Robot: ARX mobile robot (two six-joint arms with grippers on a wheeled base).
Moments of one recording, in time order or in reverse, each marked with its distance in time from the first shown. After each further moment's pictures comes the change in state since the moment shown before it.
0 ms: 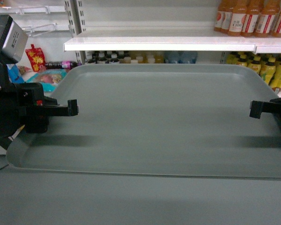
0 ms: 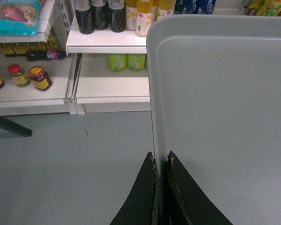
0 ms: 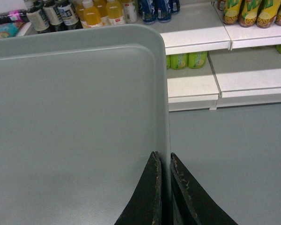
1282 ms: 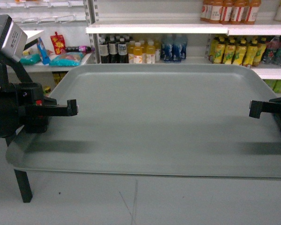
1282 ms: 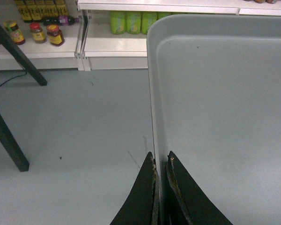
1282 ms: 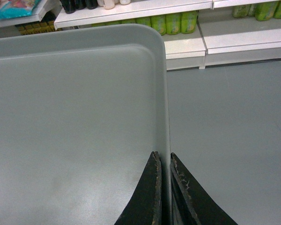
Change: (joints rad) left arm 0.001 0.000 0.000 -0.001 0.000 0.000; right arm 0.000 0.000 -0.001 0.001 -0.001 0.000
